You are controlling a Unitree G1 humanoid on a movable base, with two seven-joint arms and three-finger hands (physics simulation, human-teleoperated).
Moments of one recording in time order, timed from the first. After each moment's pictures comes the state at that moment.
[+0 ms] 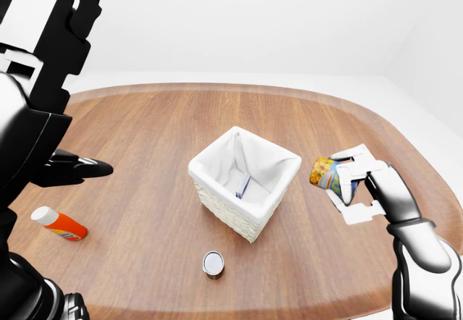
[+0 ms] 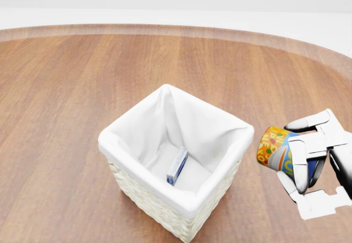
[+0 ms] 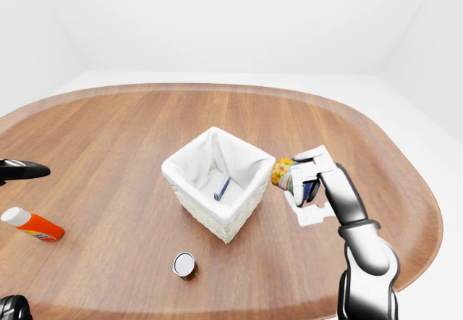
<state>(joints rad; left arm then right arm) -0.44 0.60 0.46 -0.93 0.66 0.09 -0.70 0.07 -0.14 -0.40 -0.51 -0.22 -0.03 0.52</state>
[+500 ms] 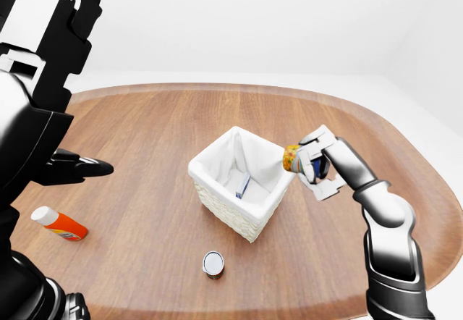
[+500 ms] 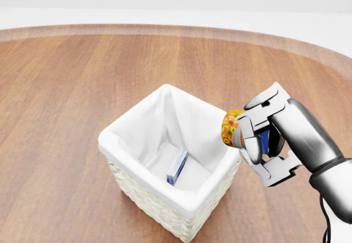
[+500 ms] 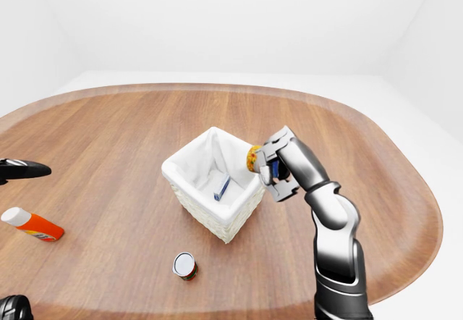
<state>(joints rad) -0.44 0.59 0.45 -0.92 0.67 0.09 -0.70 -0.17 -0.21 -0.19 -0.45 -0.45 0.09 0.57</state>
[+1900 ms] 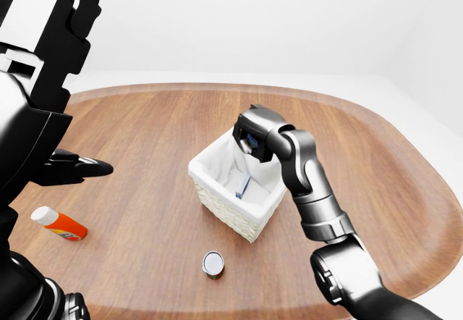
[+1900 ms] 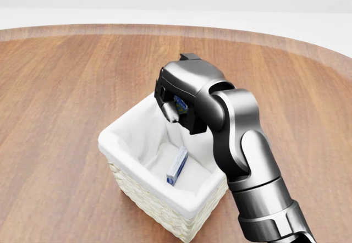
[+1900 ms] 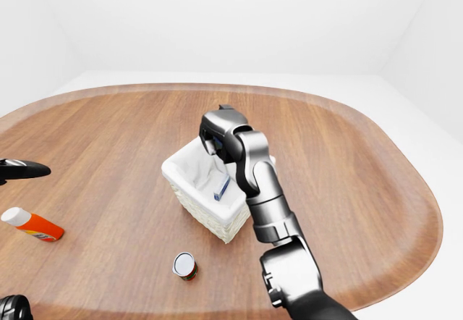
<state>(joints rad) -0.44 0.59 0.46 -0.92 0.66 0.09 -0.70 -0.78 -0.03 0.11 0.20 -1.17 0.09 0.70</state>
